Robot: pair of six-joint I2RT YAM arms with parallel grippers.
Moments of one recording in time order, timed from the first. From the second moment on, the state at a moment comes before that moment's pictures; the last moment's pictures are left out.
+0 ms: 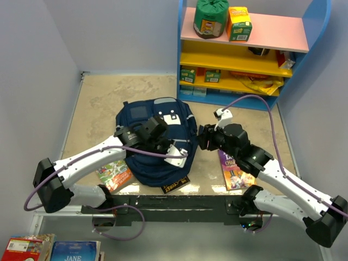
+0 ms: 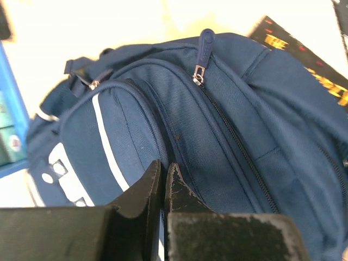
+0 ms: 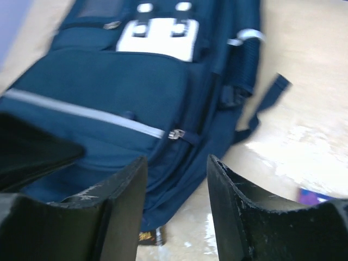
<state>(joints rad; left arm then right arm) -0.90 1.32 1.12 -0.72 0.29 1.08 0.74 0.89 0.73 -0.28 0.16 0.45</state>
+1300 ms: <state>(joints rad) -0.75 1.07 0.90 -0.51 0.34 0.87 0.95 1.05 0.59 -0.01 -0.04 0.38</state>
